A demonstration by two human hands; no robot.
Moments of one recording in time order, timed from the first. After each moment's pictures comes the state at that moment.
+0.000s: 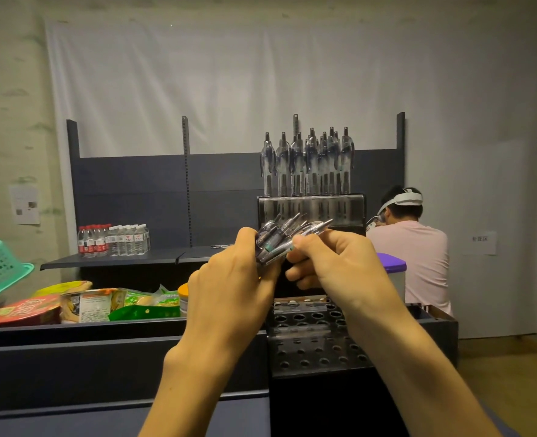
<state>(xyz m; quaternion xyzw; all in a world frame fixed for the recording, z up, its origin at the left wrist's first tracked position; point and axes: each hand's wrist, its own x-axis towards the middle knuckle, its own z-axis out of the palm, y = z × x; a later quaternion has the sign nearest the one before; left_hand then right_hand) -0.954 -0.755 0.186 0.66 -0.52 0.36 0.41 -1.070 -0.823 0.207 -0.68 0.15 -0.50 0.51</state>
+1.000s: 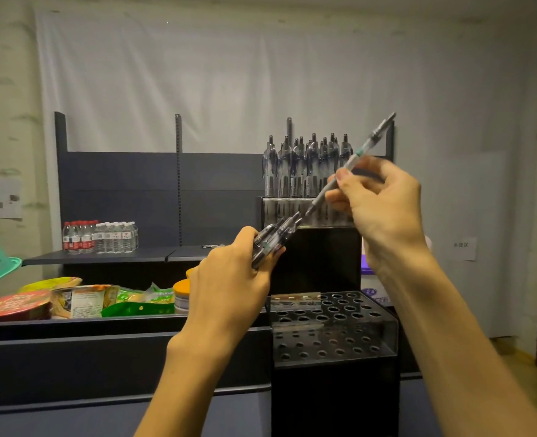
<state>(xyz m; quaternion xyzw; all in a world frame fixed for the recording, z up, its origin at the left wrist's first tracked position) -0.947 -0.751 0.189 0.68 -0.52 0.29 0.43 -1.082 -0.844 0.260 -0.61 0.11 -0.66 0.42</state>
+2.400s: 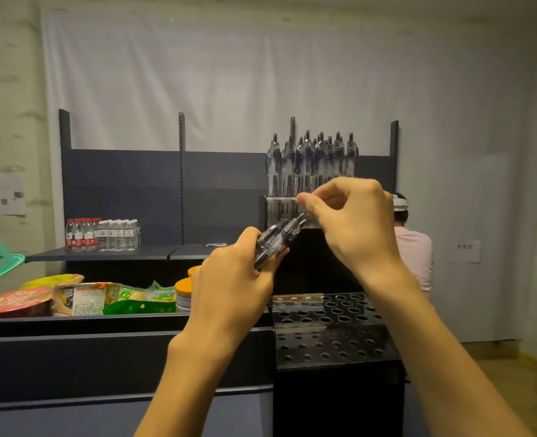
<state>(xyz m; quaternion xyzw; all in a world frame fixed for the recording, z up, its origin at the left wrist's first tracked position) -0.947 -0.751 0.189 0.68 -0.52 0.28 0.44 -1.063 -0.850 0.245 -0.75 0.21 -0.62 0.11</state>
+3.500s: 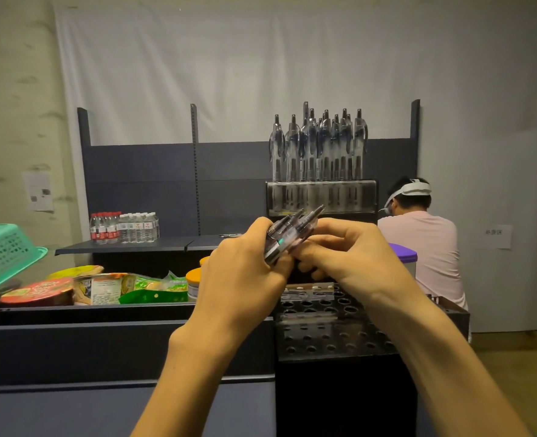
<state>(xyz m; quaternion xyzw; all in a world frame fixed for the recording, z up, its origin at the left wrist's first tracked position) -0.951 -0.756 0.186 0.65 -0.56 0.28 0.43 -1.077 -0.844 0.200 -0.76 0.07 -0.44 0.48</state>
